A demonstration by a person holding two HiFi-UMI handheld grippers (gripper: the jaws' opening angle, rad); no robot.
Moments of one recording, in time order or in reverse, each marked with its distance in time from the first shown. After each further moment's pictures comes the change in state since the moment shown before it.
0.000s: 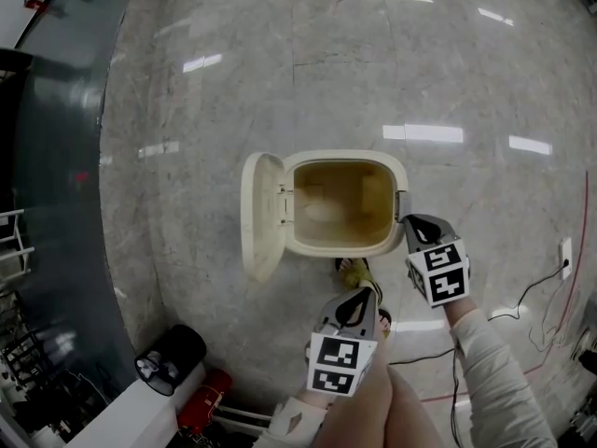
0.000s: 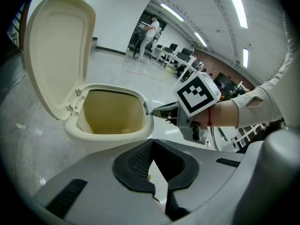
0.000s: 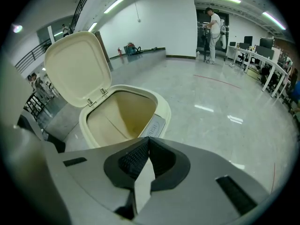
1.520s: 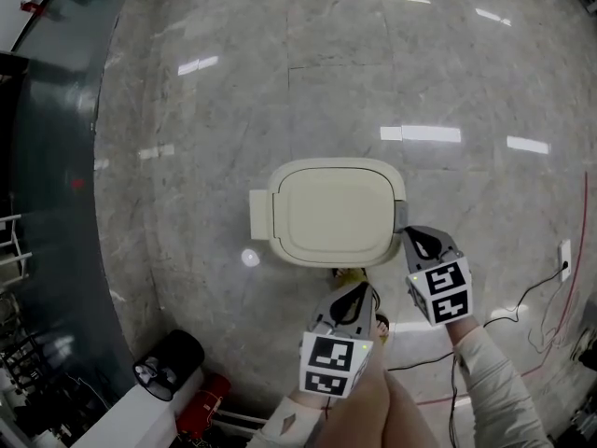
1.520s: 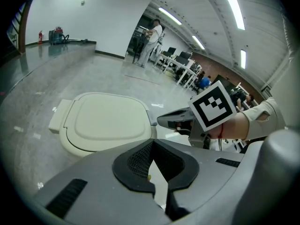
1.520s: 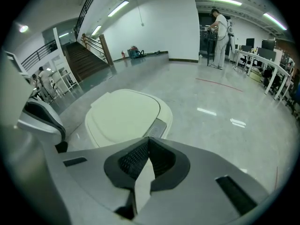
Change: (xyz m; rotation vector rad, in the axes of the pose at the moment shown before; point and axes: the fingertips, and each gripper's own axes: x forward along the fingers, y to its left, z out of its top) left arm 0.010 0.011 0.033 0.020 -0.047 -0.006; right arm -0.014 0.005 0.008 -0.019 -0.041 0.030
